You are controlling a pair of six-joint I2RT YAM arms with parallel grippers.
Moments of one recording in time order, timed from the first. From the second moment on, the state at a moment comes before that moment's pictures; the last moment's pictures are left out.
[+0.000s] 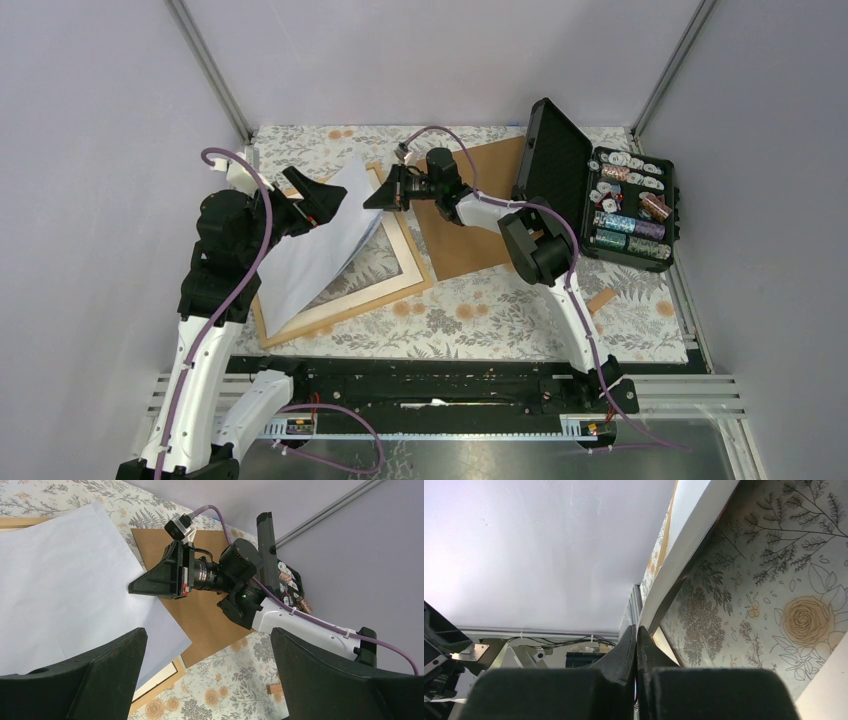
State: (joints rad) left arm -0.16 0.79 1.08 -0.48 0.23 -0.64; right arm 0.62 2.44 1.76 0.54 -0.89 1.19
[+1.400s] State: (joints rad) left arm -0.16 0.79 1.08 -0.48 0.25 -0.65; right arm 0.61 2.43 1.68 0.36 -0.77 0.89
